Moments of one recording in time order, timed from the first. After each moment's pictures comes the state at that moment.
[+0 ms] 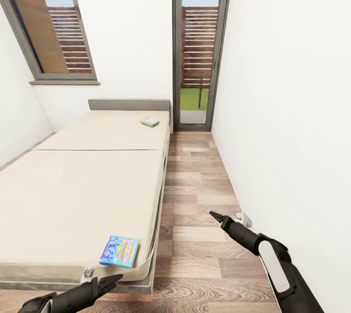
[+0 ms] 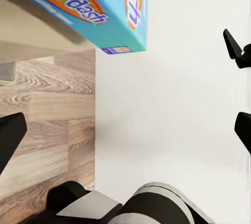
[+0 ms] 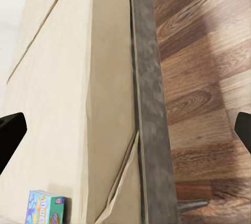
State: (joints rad) left arm -0.36 0.22 0.27 -0.48 0.16 0.54 -1.25; right arm -0.37 -0.02 -0.13 -1.12 -0.68 0.63 0.29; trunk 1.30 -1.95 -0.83
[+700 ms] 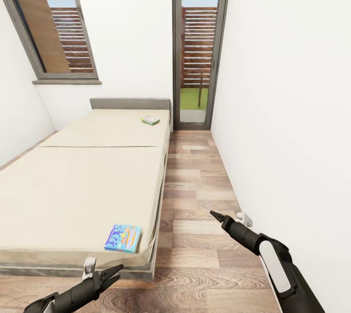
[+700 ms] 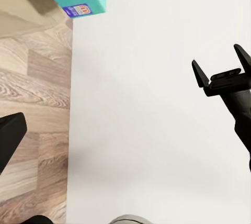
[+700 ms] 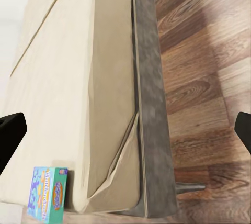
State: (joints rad) left arm -0.36 0.19 0.31 -0.47 0.26 0.53 -1.27; right arm -0.37 -0.03 -0.13 -1.13 -0.68 0.62 0.30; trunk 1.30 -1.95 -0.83
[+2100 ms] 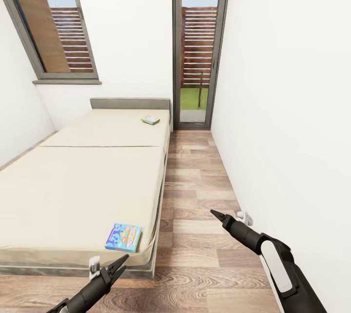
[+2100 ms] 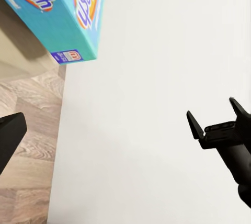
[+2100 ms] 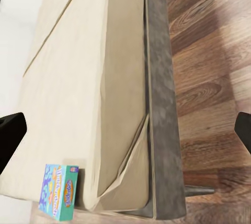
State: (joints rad) left arm -0.36 0.07 0.54 -0.44 0.27 0.40 -1.21; right arm -0.37 -0.03 -0.14 -1.13 -0.68 0.63 0.36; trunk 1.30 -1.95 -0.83
